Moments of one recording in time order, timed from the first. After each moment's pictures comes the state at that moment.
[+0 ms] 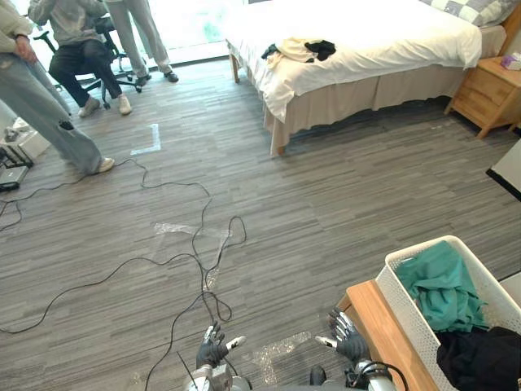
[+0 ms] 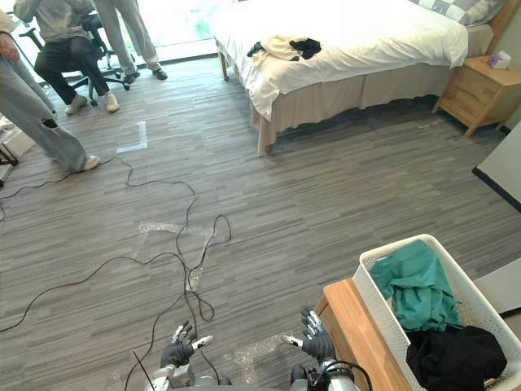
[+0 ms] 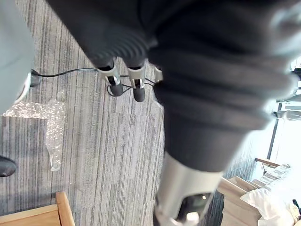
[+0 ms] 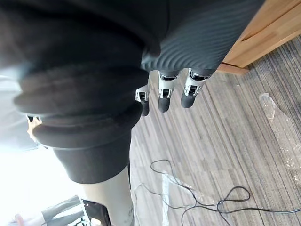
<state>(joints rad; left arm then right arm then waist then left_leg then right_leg) 0.29 0.07 -0.16 0.56 -0.50 -0.14 0.10 0.27 -0.11 0.16 0.58 0.24 -0.27 0.10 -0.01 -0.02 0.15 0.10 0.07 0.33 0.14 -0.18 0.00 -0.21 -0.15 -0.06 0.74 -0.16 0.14</state>
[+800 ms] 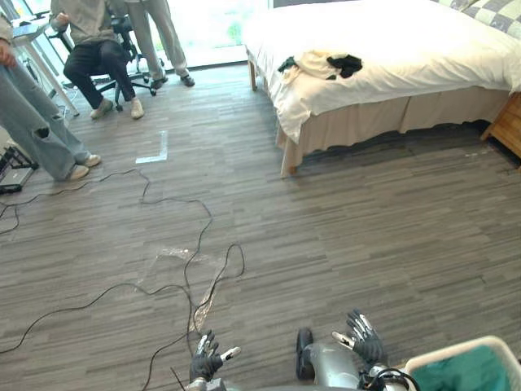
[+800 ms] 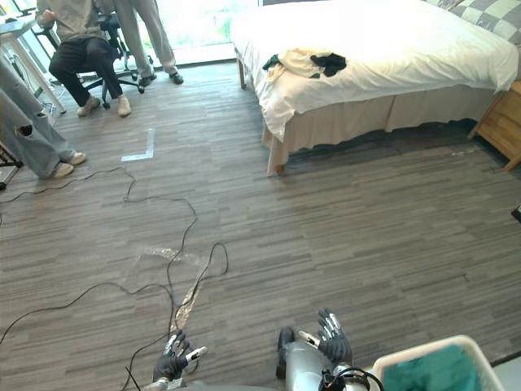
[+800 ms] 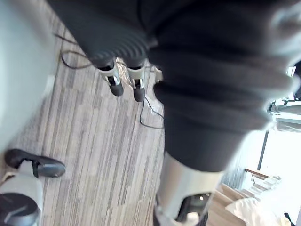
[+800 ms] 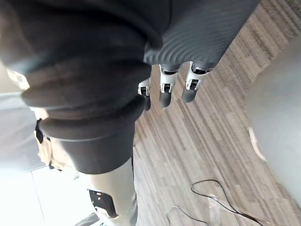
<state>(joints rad) 0.35 0.06 -0.15 0.57 -0.43 -0.22 -0.03 0.29 -0.16 0.08 0.54 0.46 -0.31 0.07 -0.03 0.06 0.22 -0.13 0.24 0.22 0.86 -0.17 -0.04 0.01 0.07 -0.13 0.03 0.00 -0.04</state>
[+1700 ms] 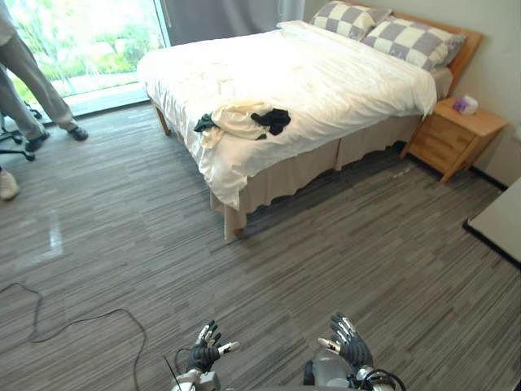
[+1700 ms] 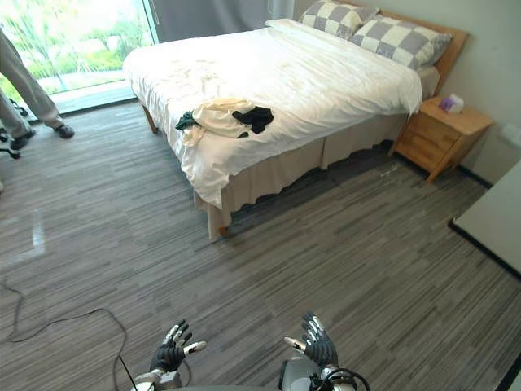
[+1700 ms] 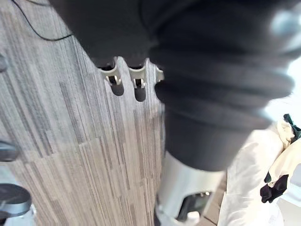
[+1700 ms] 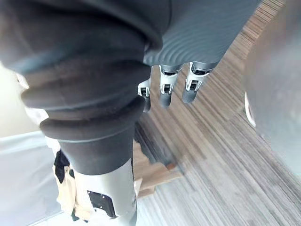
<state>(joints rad) 0.36 0.16 -0.18 0.52 -0.44 -0.14 -0.02 0.40 -0.09 0.16 0.47 0.42 -0.30 0.09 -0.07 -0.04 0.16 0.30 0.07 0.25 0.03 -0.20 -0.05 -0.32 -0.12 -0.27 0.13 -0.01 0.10</state>
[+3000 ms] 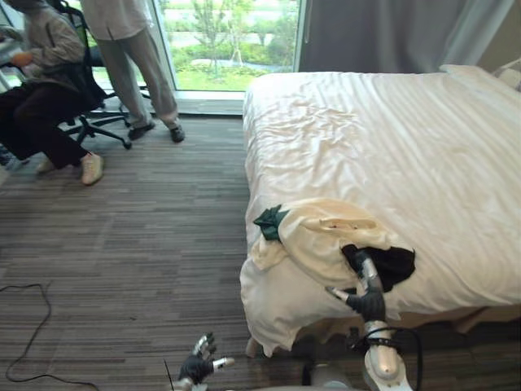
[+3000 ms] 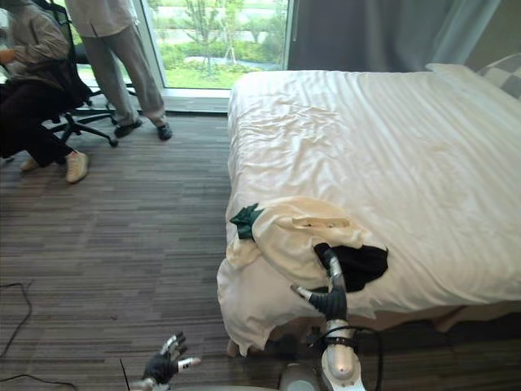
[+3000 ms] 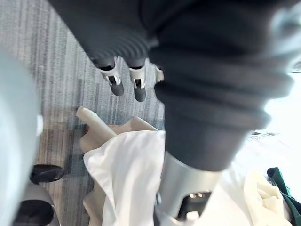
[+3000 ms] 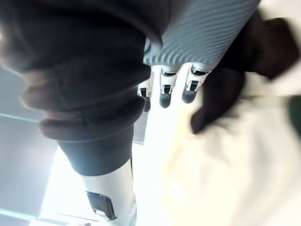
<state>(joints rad) 0.40 0.15 -0.15 0.60 -0.38 -0.12 -0.13 0.33 -0.19 0.15 -0.15 -0.20 -0.29 -0.47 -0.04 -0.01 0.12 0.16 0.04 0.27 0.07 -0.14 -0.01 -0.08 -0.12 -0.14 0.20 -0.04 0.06</state>
